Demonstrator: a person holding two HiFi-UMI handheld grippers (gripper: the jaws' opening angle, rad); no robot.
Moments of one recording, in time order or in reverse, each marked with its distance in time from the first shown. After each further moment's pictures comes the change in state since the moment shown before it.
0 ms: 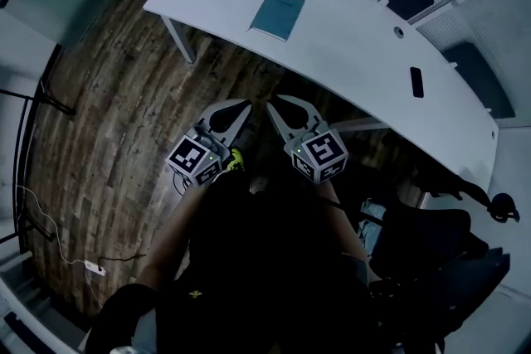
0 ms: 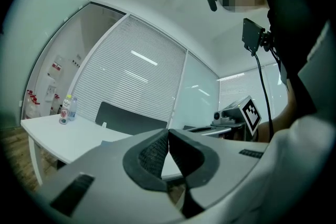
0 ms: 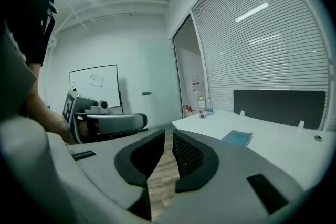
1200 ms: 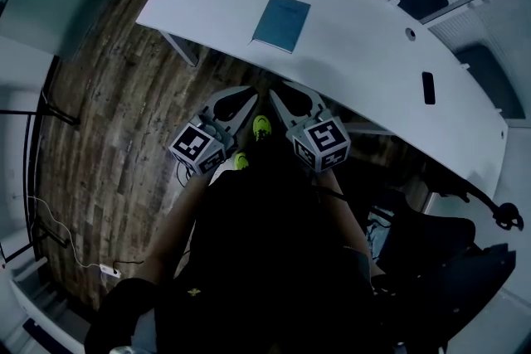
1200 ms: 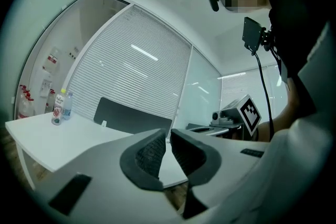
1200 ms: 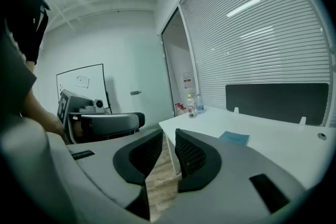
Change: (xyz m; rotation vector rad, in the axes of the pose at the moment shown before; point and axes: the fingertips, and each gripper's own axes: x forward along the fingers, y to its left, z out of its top) left arm 0.071 0.085 0.006 -0.014 0.040 -0.034; right arm 0.074 -0.087 0.008 0.062 0.016 -0.067
